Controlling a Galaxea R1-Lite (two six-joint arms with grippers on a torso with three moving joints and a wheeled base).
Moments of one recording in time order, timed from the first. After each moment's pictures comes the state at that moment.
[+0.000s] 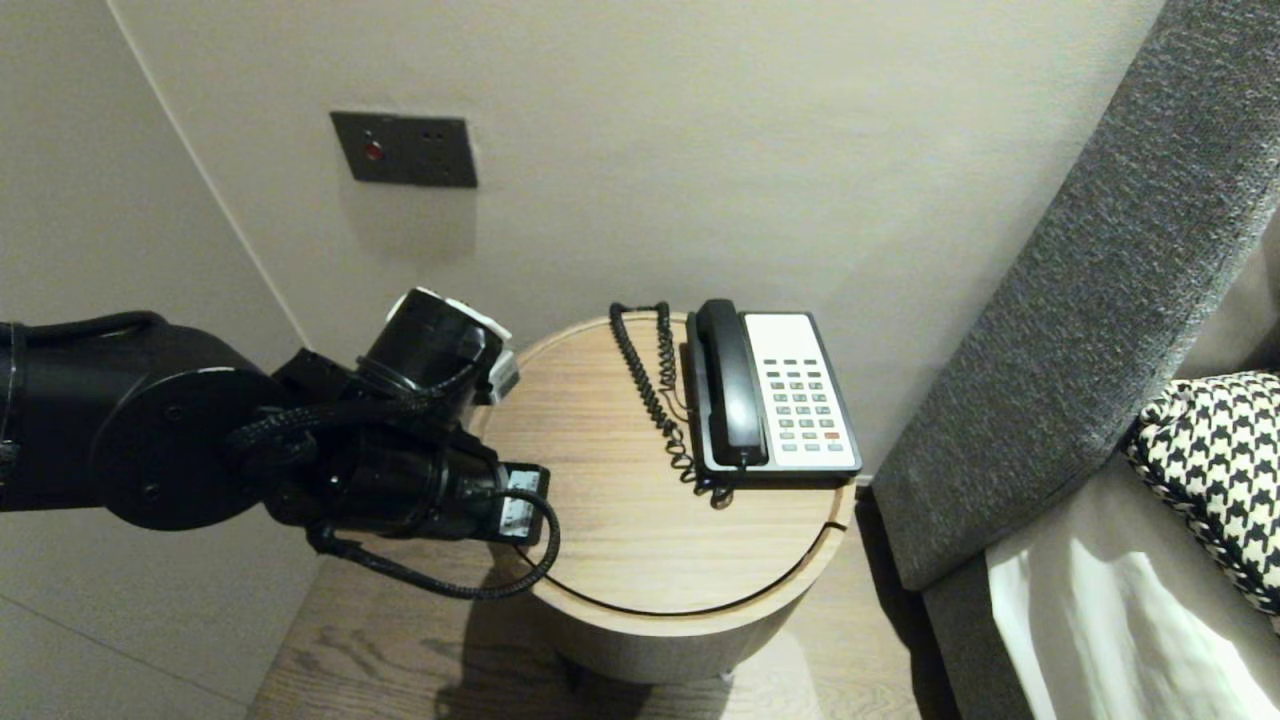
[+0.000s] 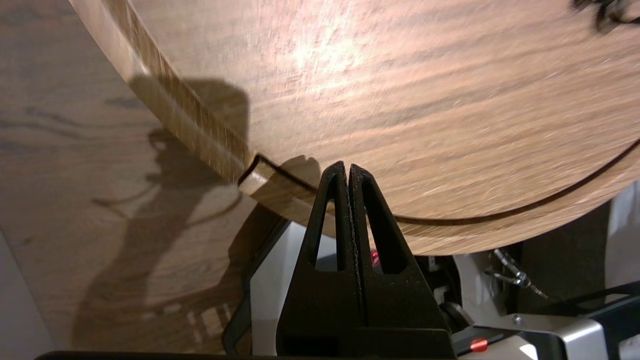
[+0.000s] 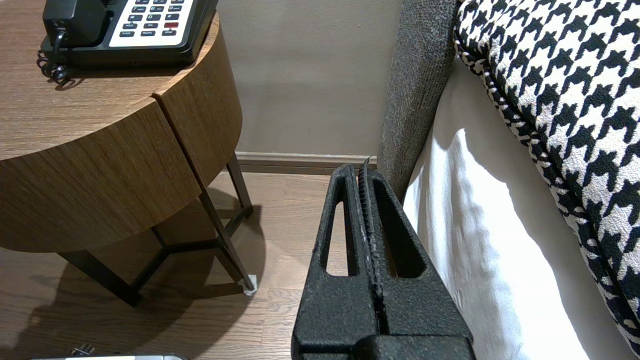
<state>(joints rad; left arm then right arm) -0.68 1.72 -1.14 0.28 0.09 -0.39 -0.01 0.00 0.00 -0.10 -0.02 0.01</state>
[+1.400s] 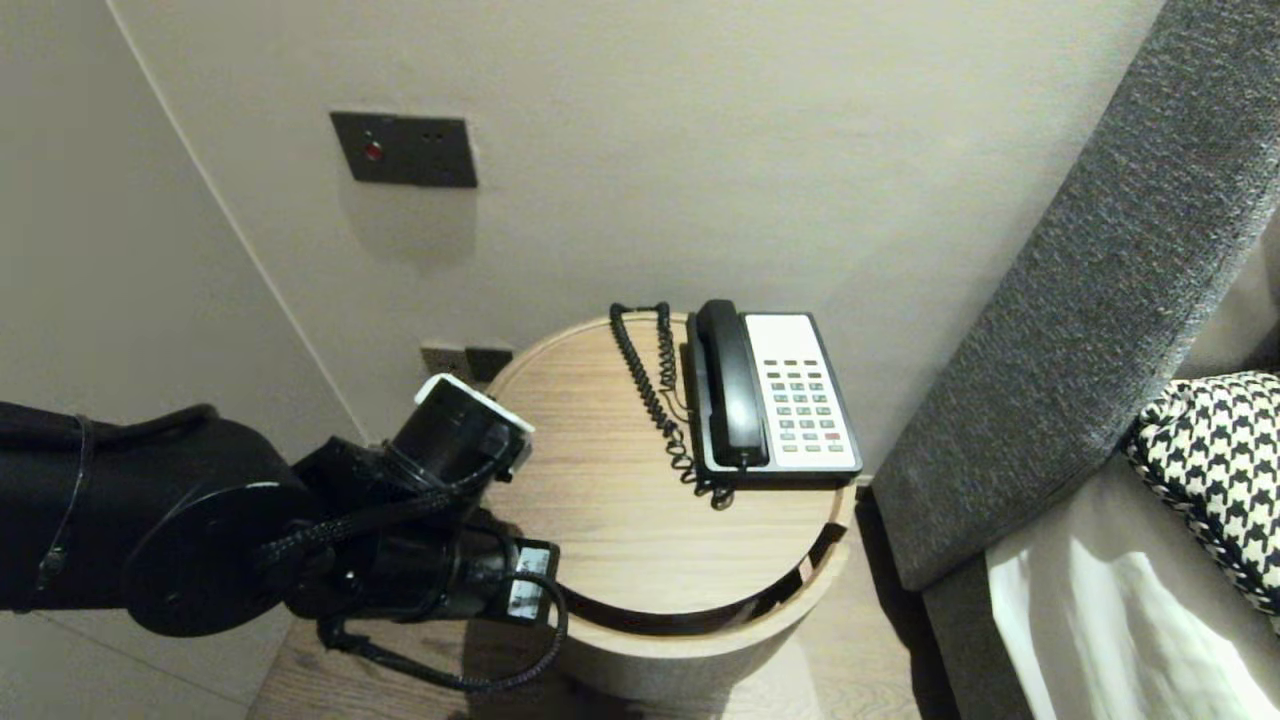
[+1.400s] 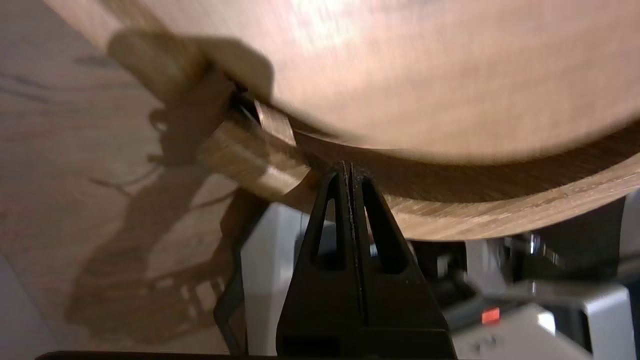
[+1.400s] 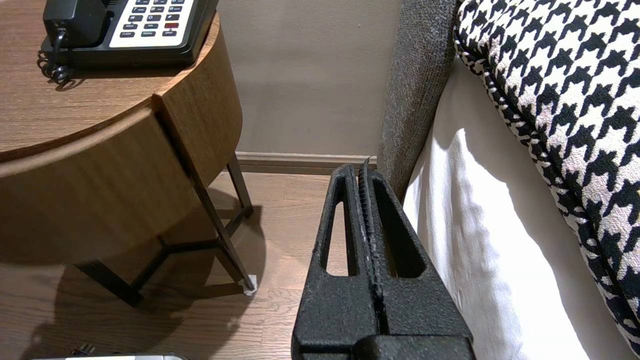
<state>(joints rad) -0.75 1.73 -0.96 0.17 0.08 -0.44 -0.01 0.00 0.00 -0.10 -0.02 0.01</state>
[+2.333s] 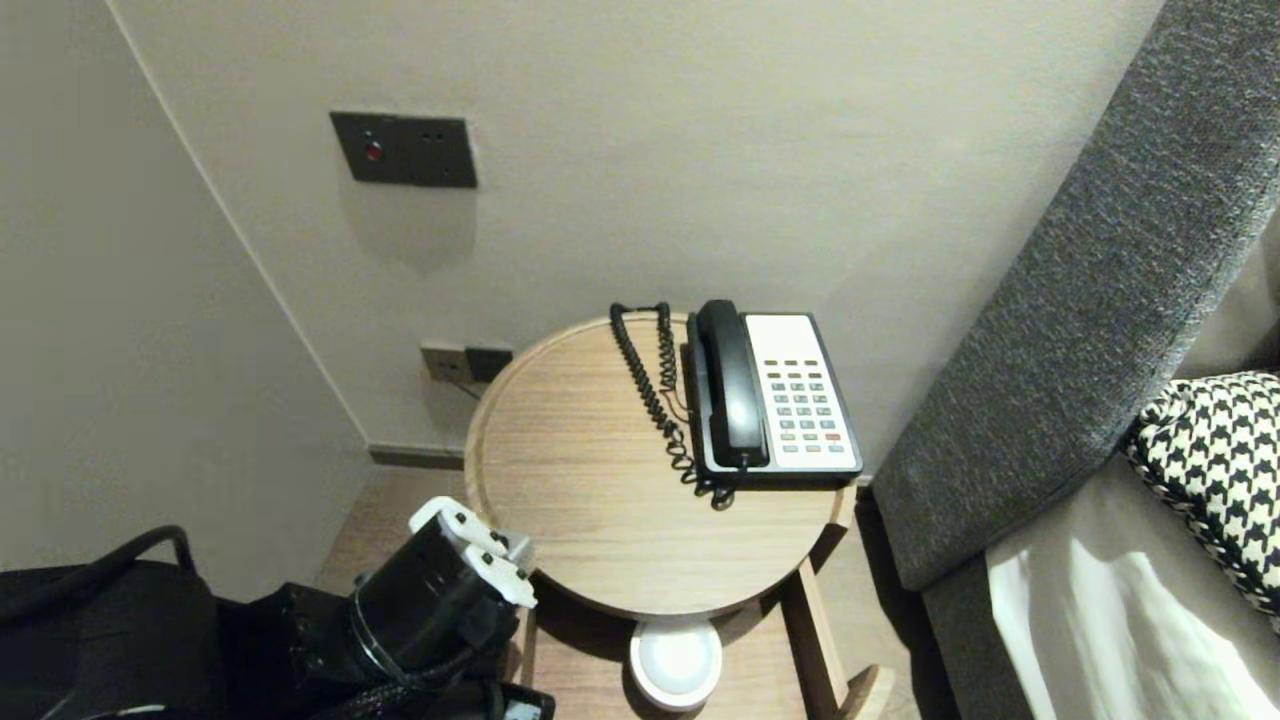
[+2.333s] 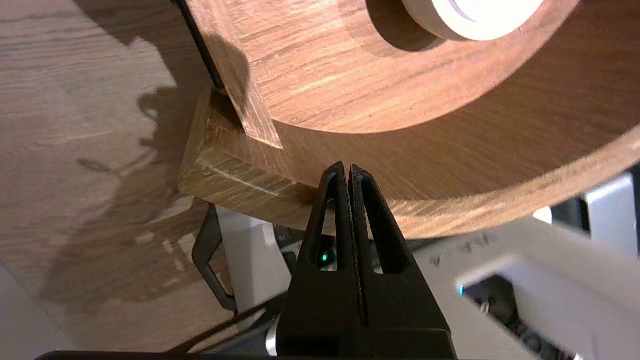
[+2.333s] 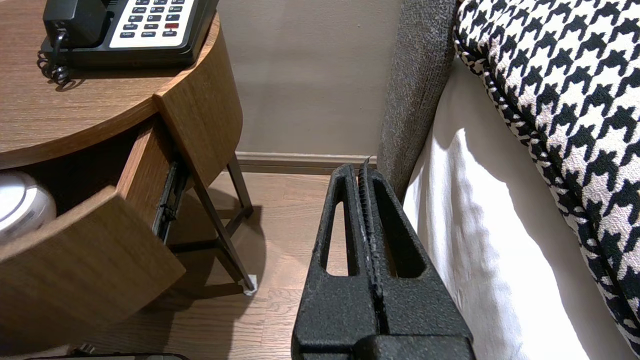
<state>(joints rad) -0.96 1.61 -0.74 0.13 0.08 -0.58 -0.01 0.00 0.00 -0.10 -0.02 0.01</state>
